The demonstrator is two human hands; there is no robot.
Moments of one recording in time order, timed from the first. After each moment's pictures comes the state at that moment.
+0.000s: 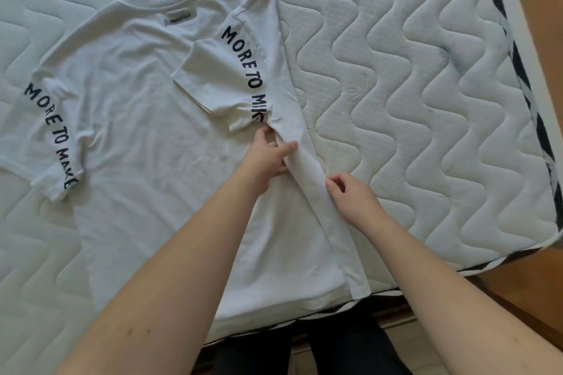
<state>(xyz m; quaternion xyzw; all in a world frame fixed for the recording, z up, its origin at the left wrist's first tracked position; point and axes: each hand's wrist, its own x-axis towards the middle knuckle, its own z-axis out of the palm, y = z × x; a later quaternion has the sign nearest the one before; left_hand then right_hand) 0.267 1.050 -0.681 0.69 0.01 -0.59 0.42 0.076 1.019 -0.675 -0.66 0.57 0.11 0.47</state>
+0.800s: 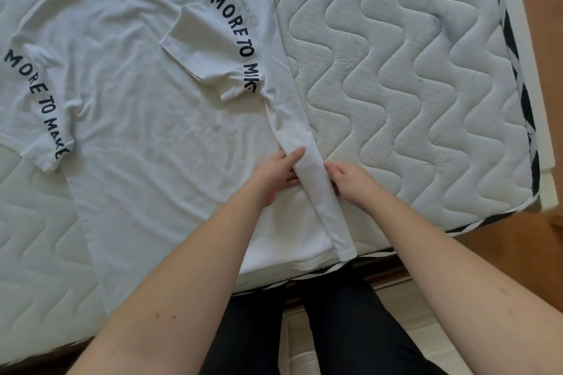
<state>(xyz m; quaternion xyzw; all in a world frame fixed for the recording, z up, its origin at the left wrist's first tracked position) 0.209 1.105 -0.695 0.62 0.05 -0.70 0.35 0.050 1.027 -0.667 -0.62 0.53 0.18 0.55</state>
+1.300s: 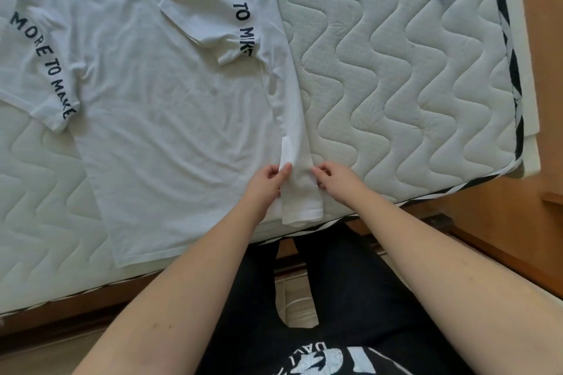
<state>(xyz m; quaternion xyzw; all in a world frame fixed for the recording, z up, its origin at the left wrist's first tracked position) 0.155 1.204 -0.678 0.72 0.02 -0.60 0.34 0.011 1.096 -0.676 -0.59 0.55 0.20 0.56</state>
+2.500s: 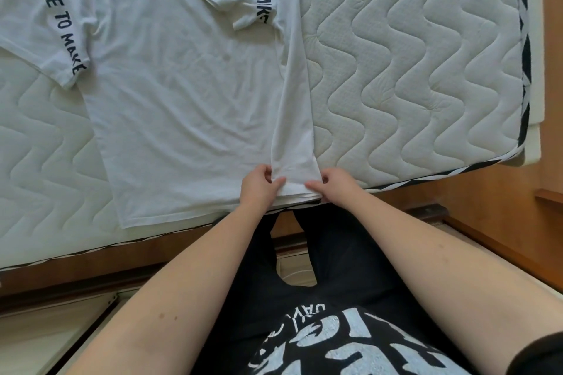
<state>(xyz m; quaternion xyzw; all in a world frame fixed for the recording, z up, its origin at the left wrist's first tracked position) 0.141 1.271 -0.678 0.84 -0.11 -0.51 0.16 -0.011 1.150 -0.676 -0.62 0.50 0.31 0.52</state>
